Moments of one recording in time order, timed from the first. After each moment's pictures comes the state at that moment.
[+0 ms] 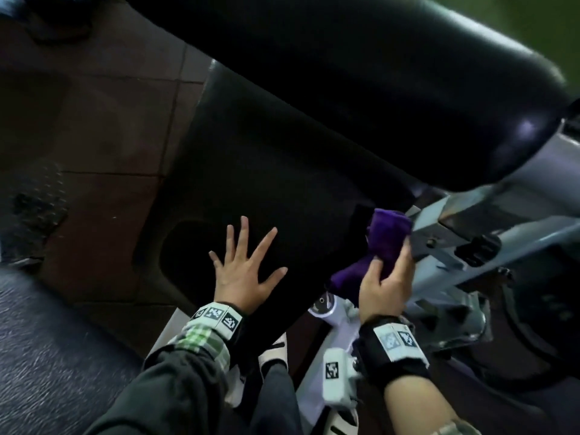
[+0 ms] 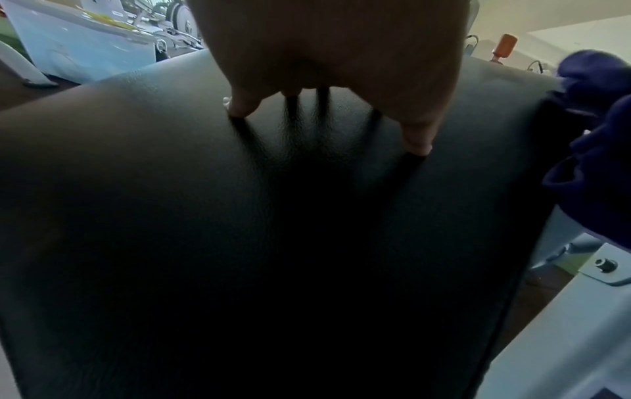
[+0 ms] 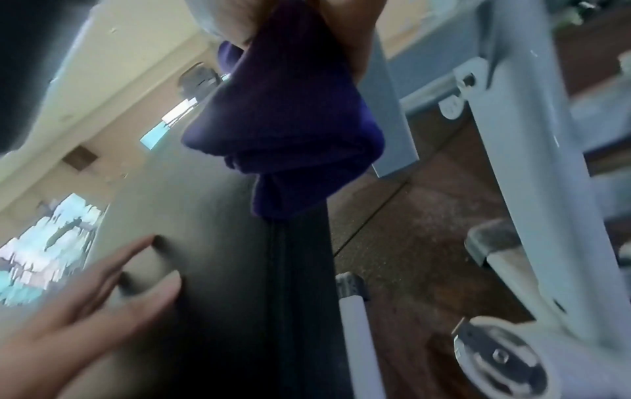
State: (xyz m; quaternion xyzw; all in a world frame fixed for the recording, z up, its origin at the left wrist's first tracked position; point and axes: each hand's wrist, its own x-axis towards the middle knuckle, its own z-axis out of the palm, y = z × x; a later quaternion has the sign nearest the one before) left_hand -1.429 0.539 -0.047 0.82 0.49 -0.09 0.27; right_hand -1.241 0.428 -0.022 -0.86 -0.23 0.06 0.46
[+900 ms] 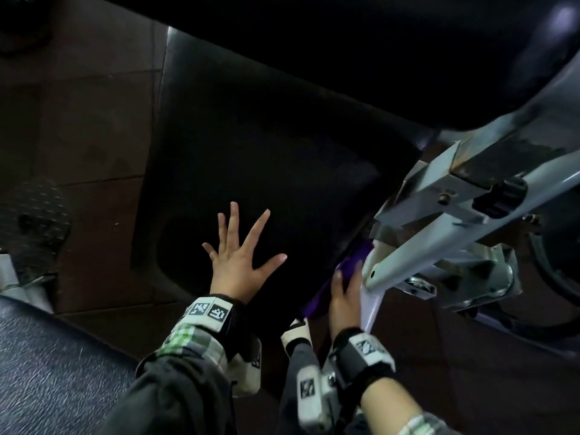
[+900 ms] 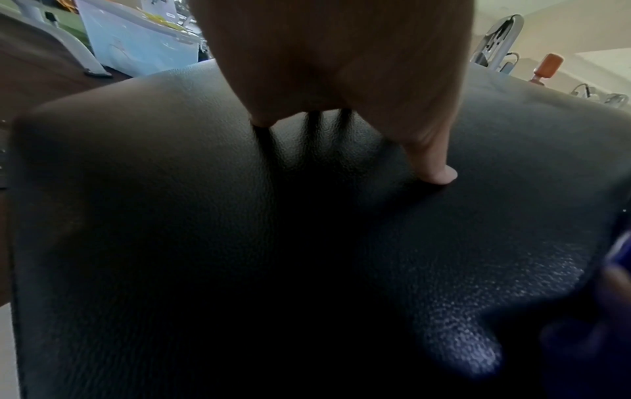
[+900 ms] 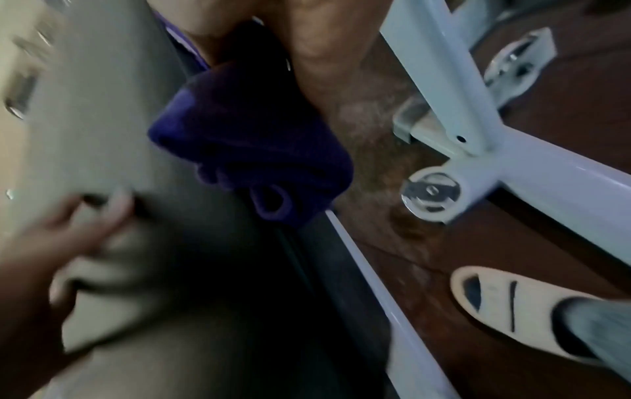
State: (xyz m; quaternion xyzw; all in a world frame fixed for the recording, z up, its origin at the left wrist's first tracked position) left_hand -1.433 0.546 -0.047 0.81 0.48 -0.06 0.34; right_hand -1.315 0.400 -0.073 -0.77 -0.02 0.36 0.52
